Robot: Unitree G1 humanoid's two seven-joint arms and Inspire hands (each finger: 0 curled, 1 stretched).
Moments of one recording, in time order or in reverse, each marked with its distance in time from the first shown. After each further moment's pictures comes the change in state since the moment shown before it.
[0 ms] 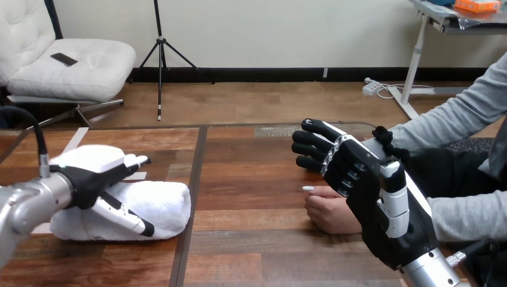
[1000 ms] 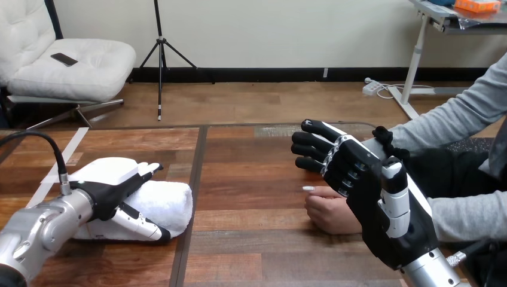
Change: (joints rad) left arm -0.020 -0.098 -0.067 0.146 0.000 0.013 0.170; right arm 0.000 -0.001 -0.001 0.000 0.009 0.000 0.003
